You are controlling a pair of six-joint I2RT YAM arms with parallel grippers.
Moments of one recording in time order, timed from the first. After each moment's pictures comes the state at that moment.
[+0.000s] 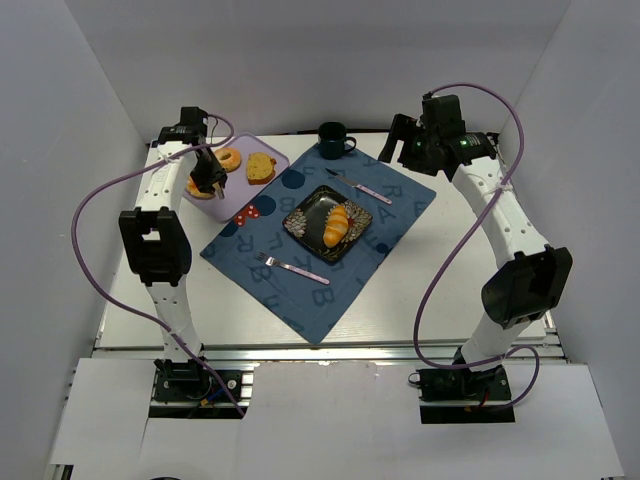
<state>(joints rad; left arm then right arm) -0.02 2.09 2.00 -1.03 -0.09 -0.53 0.31 1.71 1.79 -0.76 -0.05 0.46</state>
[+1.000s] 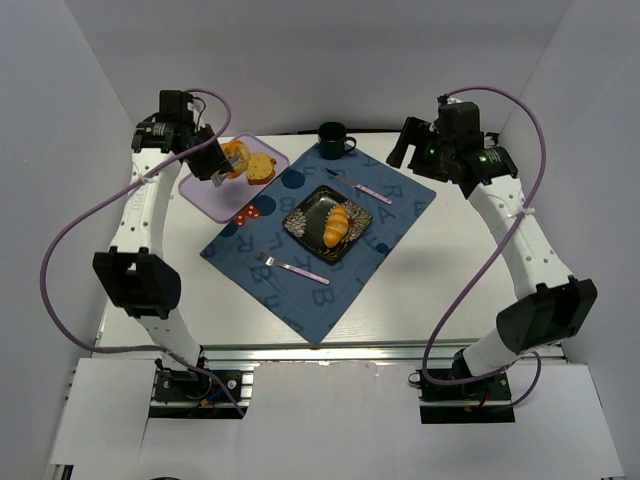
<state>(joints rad) -0.05 1.81 2.00 -1.09 0.13 -0.49 0.31 1.56 1.69 -0.75 -0.04 0.47</state>
